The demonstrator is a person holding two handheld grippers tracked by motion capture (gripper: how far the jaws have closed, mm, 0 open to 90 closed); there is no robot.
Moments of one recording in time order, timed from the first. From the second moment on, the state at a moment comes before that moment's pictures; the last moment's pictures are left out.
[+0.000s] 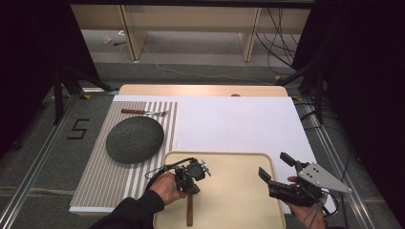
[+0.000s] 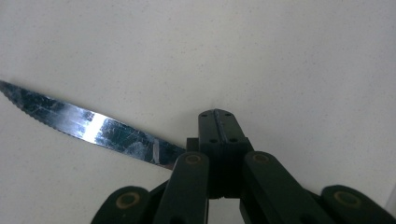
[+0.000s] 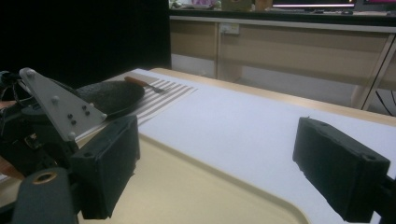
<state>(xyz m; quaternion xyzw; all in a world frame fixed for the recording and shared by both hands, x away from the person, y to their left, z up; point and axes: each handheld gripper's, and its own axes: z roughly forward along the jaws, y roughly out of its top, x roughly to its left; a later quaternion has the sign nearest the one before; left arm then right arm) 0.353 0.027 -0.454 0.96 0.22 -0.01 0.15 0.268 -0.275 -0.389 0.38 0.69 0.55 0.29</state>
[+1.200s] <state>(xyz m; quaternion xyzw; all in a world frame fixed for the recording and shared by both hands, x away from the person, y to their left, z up) 0.345 0.077 -0.456 0.96 0.23 -0.04 0.13 0.268 -0.274 -0.389 0.38 0.69 0.55 0.29</state>
